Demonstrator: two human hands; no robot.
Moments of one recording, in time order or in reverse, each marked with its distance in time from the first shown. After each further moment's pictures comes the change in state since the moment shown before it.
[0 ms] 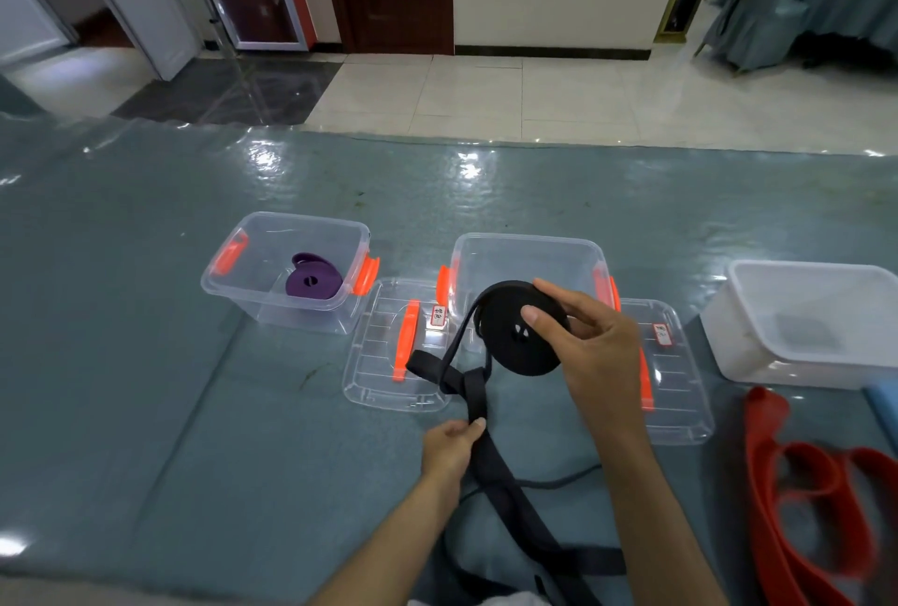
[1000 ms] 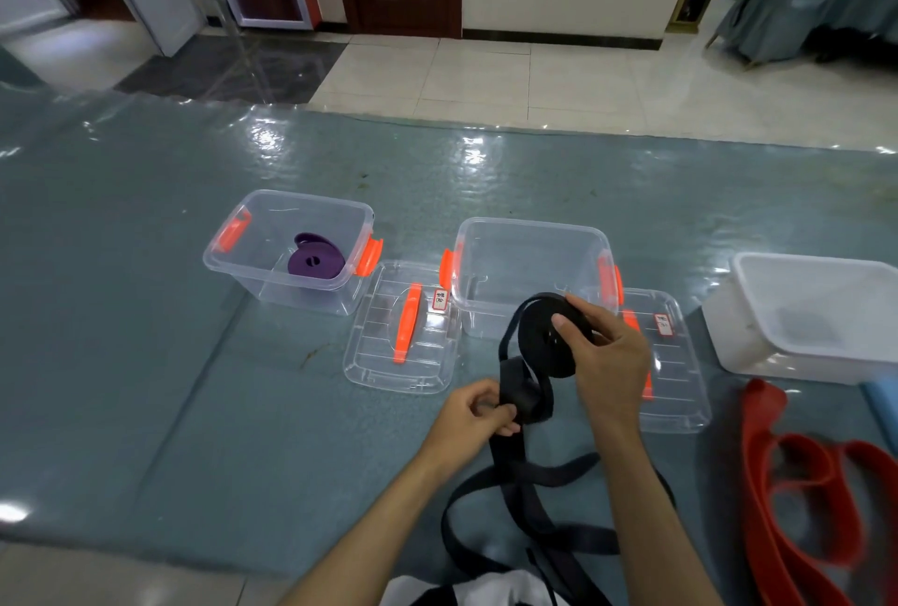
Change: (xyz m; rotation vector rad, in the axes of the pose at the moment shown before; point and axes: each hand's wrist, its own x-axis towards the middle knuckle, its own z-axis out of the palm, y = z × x) left_hand -0.041 0.033 -0.007 0.199 -0.469 0.448; right_hand -0.007 0.065 -0.020 -0.243 0.198 0.094
